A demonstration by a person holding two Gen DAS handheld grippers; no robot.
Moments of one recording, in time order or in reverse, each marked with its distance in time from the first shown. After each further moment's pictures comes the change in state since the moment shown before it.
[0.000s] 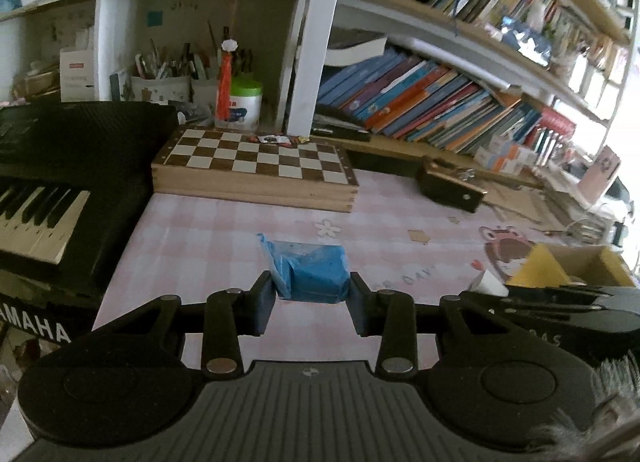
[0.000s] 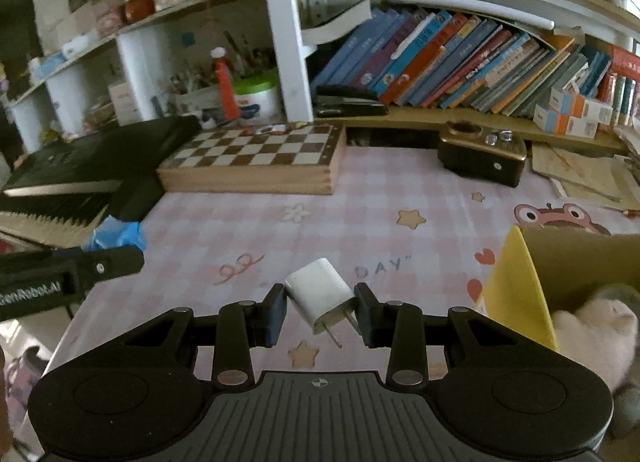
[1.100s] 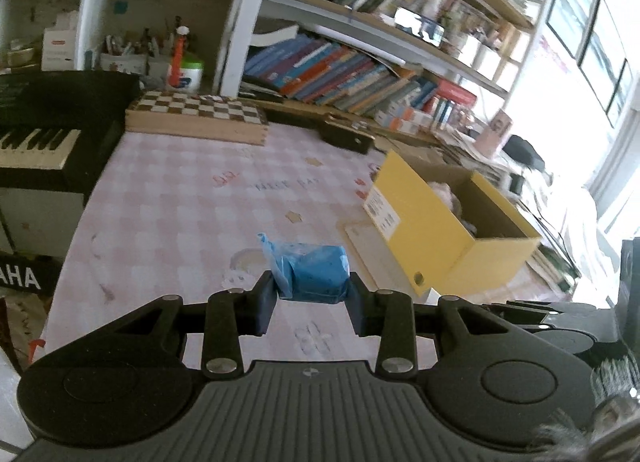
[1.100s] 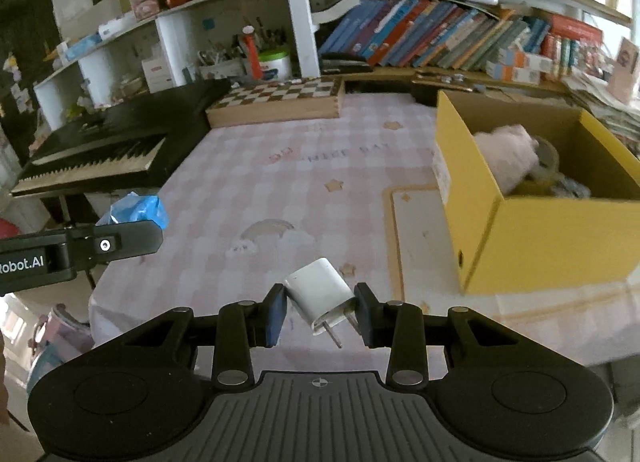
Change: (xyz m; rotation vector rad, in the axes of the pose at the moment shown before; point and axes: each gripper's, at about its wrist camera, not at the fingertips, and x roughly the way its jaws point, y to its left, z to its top) left arm -0.169 -0.019 -0.114 0.031 0.046 -0.219; right arm -0.158 0.046 -0.136 0.067 0.038 -0.041
